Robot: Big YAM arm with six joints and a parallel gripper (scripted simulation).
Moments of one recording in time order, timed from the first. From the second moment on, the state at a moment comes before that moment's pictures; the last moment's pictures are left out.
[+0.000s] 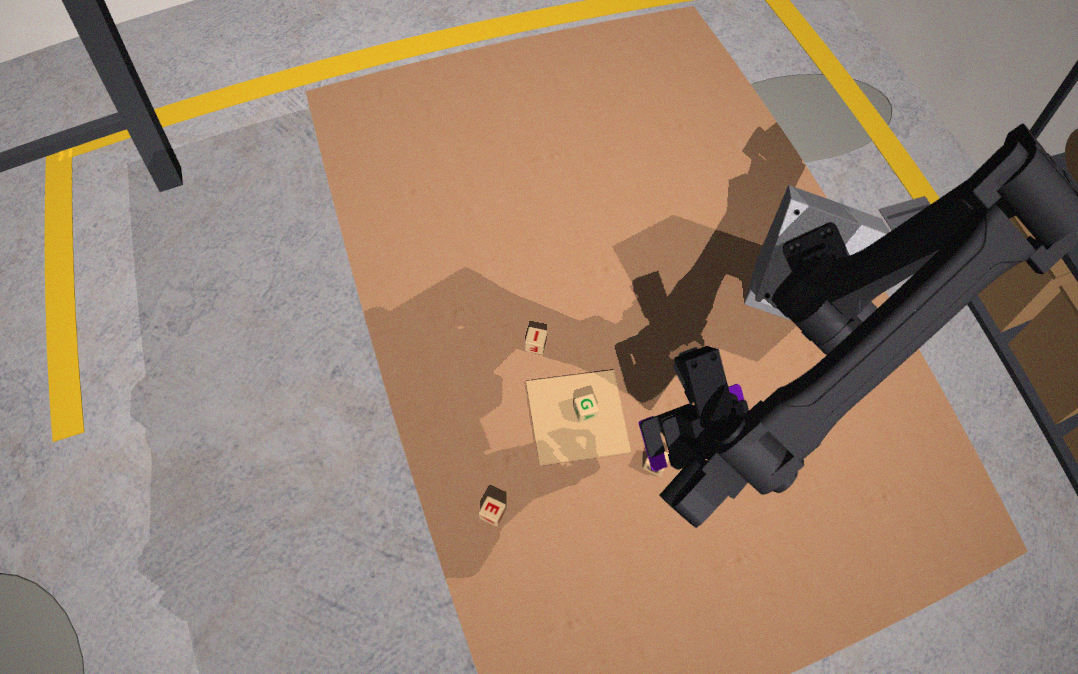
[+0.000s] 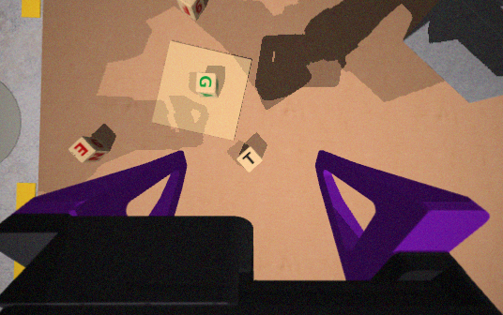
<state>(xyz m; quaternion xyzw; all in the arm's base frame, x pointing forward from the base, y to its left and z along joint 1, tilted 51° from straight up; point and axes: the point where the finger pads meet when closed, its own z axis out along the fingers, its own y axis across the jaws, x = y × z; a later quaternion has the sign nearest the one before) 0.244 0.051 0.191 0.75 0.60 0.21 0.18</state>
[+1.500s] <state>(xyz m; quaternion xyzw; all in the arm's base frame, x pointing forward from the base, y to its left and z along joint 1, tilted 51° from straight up) 0.412 0.028 0.287 0.77 0.57 0.22 0.17</state>
